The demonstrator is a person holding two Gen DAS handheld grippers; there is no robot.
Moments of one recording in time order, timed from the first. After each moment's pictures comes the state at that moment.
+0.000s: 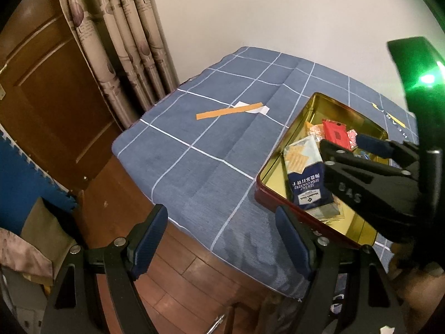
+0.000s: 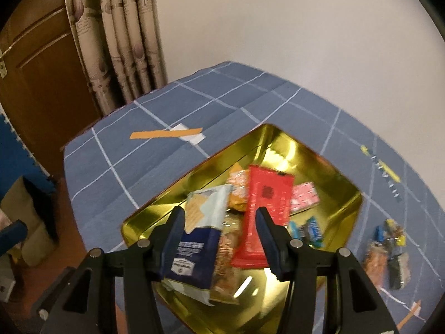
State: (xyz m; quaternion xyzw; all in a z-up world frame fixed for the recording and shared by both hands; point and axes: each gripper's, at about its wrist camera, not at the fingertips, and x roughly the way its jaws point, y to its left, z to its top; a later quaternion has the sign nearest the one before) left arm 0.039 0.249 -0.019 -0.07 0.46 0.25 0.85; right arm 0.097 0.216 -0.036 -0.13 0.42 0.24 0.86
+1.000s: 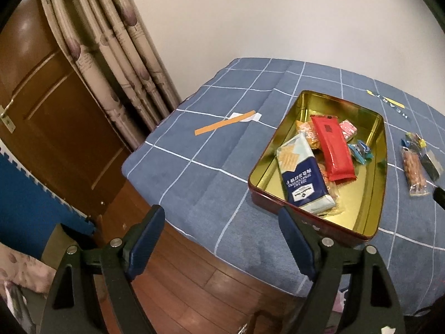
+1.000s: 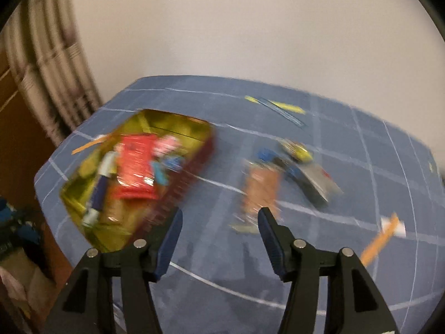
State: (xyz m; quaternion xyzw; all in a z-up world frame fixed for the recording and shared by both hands) left arm 0.038 0.214 -0.015 0.02 0.45 0.26 0.86; right arm 0.054 0.014 -0.046 0.00 0.43 0.10 0.90
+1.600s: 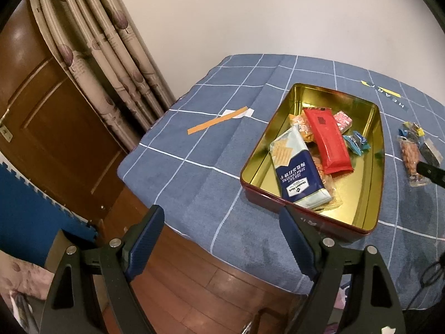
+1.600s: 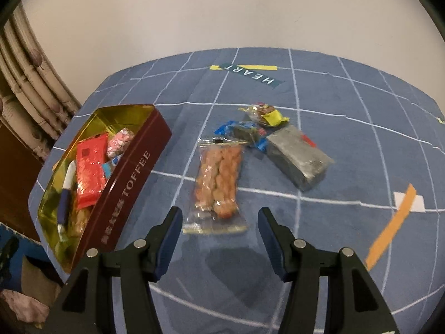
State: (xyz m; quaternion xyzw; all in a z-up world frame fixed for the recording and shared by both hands) left arm 0.043 0.209 -0.020 0.03 0.46 0.25 0.85; right arm 0.106 -0.016 -0.088 0.06 0.49 0.09 0.86
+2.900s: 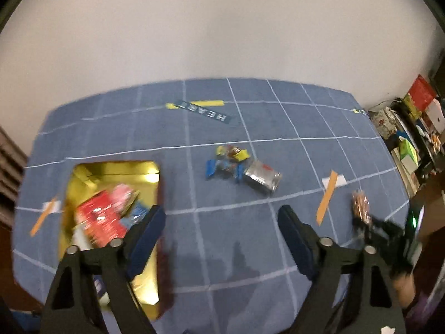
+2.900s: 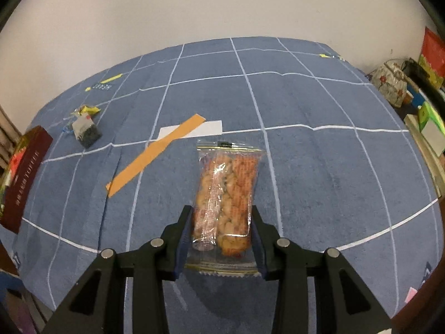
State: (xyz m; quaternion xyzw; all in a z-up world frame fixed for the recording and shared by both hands) left arm 0.198 0.024 0.023 0.03 0.50 -0.14 0.85; right arm -0.007 -0.243 -0.115 0.10 0.47 -0.07 0.87
